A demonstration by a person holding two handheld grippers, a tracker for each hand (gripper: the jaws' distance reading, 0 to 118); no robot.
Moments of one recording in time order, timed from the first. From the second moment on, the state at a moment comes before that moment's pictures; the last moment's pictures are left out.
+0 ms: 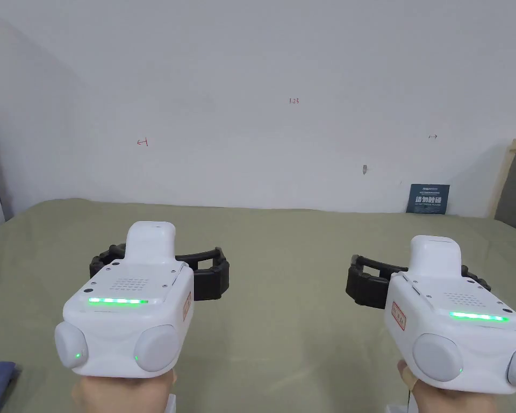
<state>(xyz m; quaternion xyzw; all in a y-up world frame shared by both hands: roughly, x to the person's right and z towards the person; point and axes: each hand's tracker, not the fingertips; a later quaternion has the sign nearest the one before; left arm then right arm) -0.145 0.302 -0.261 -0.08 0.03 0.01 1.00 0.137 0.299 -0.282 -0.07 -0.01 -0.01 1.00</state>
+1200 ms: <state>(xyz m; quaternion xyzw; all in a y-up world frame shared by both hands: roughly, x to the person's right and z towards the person) -0.166 0.307 -0.269 -0.11 0.04 0.02 0.99 0.145 0.316 -0.300 -0.17 0.00 -0.05 0.98</state>
